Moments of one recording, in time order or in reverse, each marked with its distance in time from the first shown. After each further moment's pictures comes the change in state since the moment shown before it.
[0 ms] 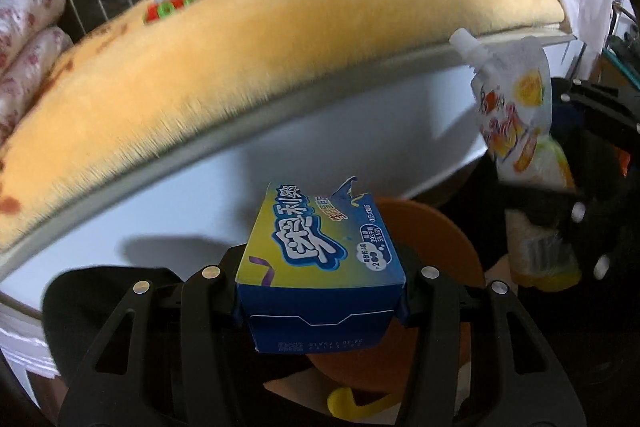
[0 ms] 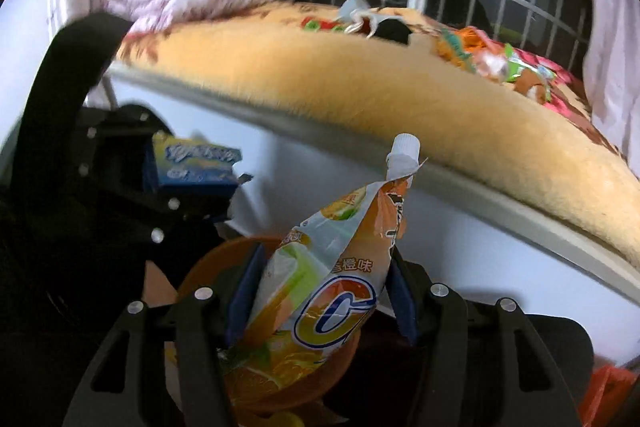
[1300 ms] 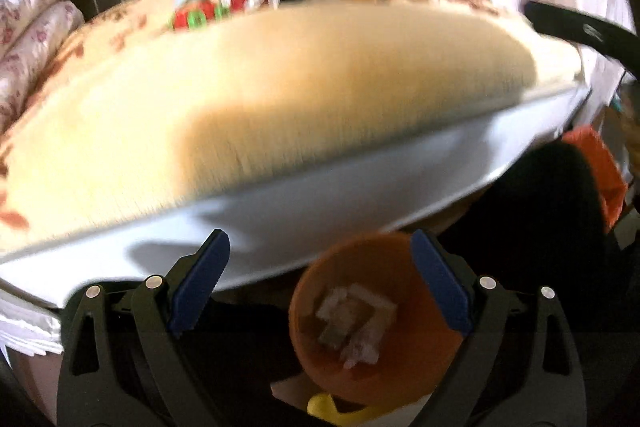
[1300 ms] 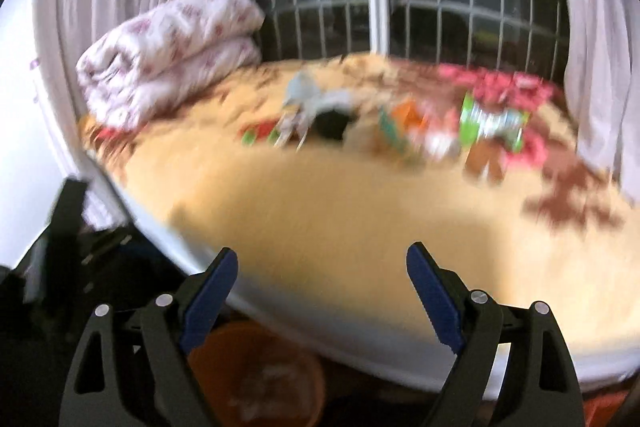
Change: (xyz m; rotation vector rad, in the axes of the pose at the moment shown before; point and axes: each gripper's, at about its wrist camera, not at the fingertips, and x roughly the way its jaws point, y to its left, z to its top) left arm -0.018 0.029 0.051 -0.123 -0.027 -0.016; right arm -0.033 -0.115 0.122 0.140 -0.137 0.027
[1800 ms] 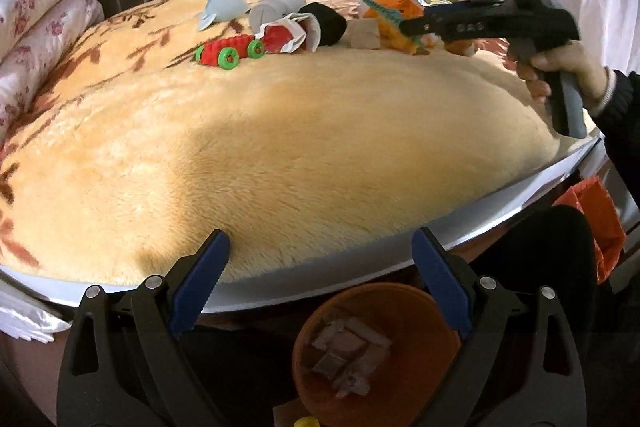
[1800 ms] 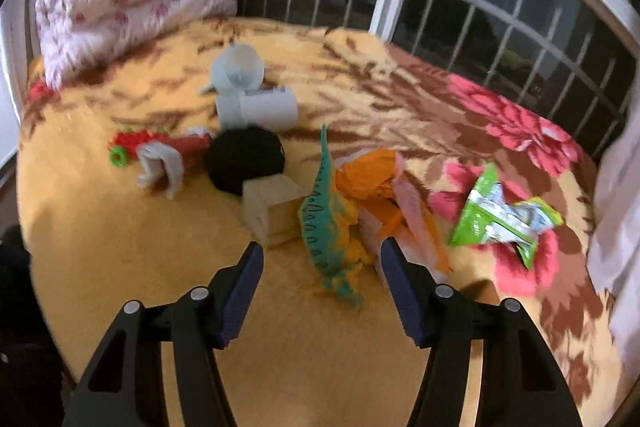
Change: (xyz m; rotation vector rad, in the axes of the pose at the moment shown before) left arm 0.005 0.026 0.036 -0.108 -0.039 0.002; right arm 0.160 -0.049 0.089 -0.237 0.191 -0.099
